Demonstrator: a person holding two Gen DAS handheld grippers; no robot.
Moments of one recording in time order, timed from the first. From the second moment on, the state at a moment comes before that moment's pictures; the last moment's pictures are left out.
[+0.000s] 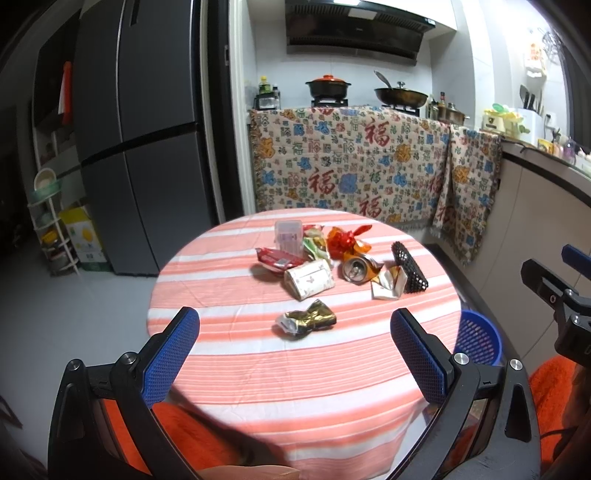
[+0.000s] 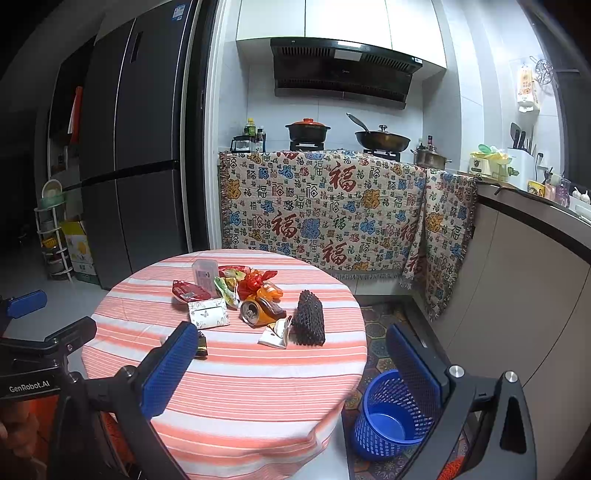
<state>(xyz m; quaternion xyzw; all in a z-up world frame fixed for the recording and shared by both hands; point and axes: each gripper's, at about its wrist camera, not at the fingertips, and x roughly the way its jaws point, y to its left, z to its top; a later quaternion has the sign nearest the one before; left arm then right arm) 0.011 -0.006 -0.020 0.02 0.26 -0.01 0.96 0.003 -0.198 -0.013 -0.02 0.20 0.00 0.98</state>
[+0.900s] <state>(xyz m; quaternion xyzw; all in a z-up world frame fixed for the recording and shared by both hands) 0.009 -0.012 -0.033 0.02 0.27 -0.01 0.96 0.004 -0.202 -0.017 -0.02 0.20 0.00 0.98</state>
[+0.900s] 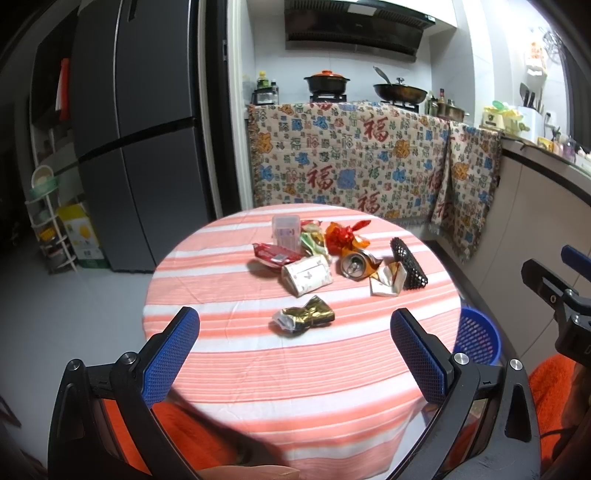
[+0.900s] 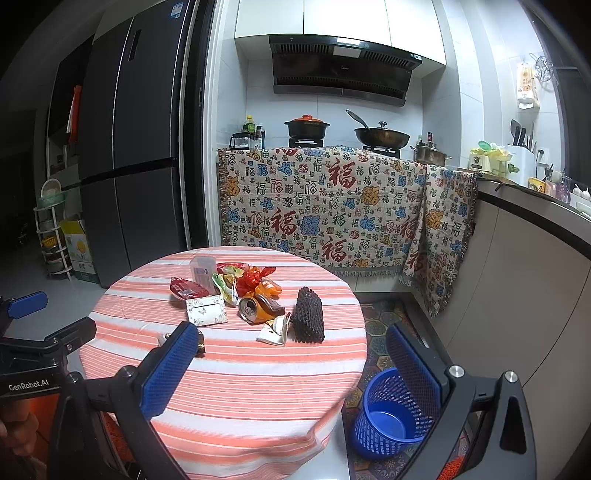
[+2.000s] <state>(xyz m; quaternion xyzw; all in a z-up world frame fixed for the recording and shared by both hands) 0.011 -0.012 -0.032 0.02 0.28 -0.01 0.96 0.004 -0.209 -0.022 -0.02 0.21 0.00 0.98</state>
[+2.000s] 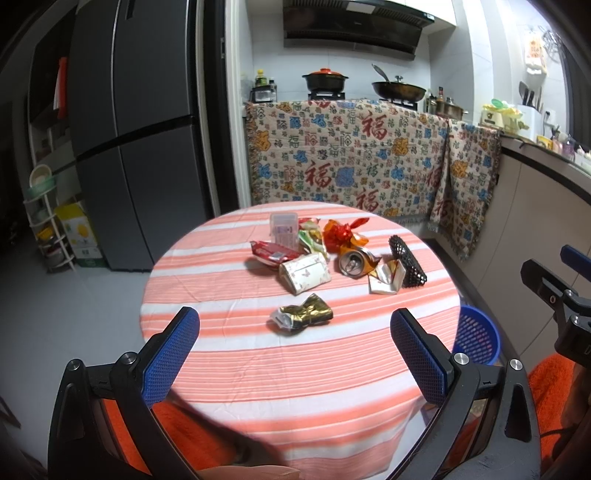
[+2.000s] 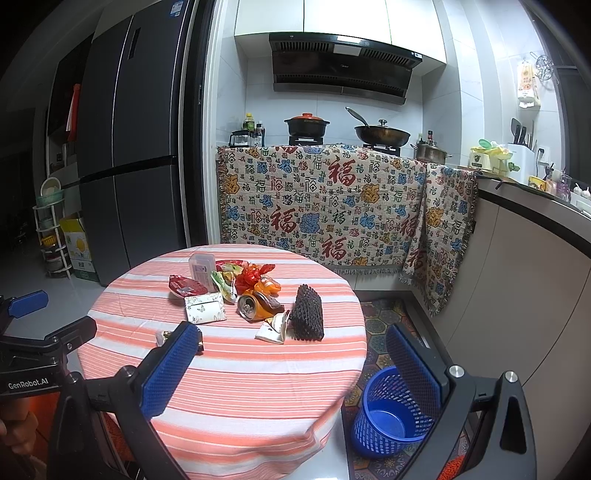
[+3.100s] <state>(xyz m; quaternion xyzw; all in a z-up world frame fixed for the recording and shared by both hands) 0.032 0.008 -0.049 0.03 0.29 -0.03 0.95 0.006 -0.208 -0.025 -0.02 0.21 0.00 0.98</state>
